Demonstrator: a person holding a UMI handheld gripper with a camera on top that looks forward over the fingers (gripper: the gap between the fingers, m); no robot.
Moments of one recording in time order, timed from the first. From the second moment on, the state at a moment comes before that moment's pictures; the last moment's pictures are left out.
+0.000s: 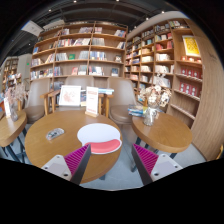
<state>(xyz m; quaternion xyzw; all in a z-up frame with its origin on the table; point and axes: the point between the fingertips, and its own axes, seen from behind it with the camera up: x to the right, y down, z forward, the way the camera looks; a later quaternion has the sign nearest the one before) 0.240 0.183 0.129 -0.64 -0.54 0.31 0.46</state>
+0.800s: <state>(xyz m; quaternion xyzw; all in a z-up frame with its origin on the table) 0.159 -0.099 0.059 -0.59 -0.62 0.37 0.36</state>
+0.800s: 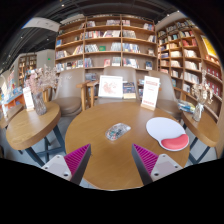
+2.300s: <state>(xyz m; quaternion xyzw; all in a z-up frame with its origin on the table) -0.029 -0.069 0.042 -0.62 -0.62 0.33 0.34</state>
